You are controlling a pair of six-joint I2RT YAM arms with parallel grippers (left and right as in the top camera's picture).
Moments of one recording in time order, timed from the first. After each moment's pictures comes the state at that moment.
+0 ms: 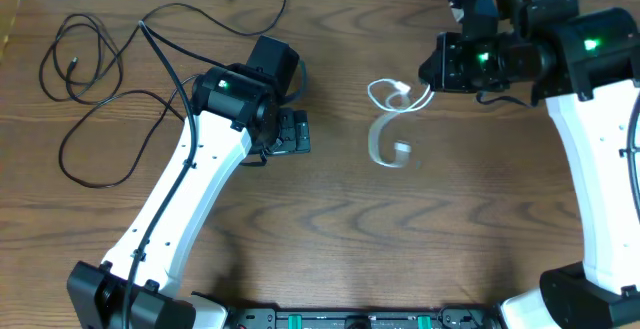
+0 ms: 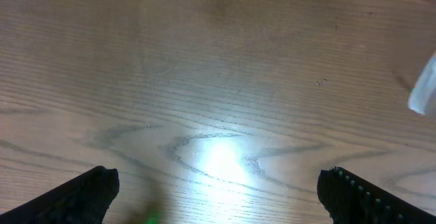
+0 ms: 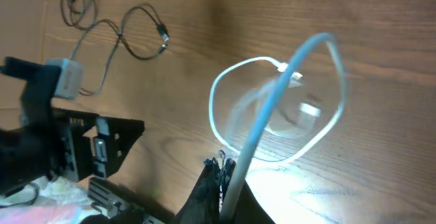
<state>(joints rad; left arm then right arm) -0.39 1.57 1.50 -1.33 -0.09 -0.49 0.28 1.69 2.08 -1.43 -0.38 0.33</state>
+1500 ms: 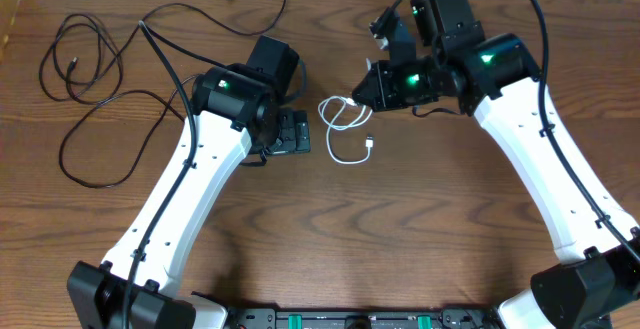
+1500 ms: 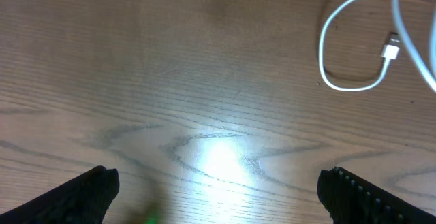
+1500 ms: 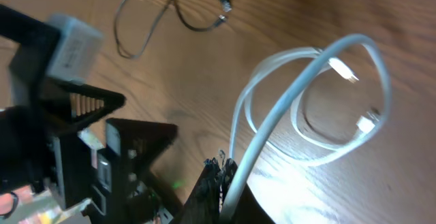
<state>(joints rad) -0.39 1.57 1.50 -1.33 -0.09 -0.49 0.41 1.71 1.73 -1.05 -0.57 0.31</state>
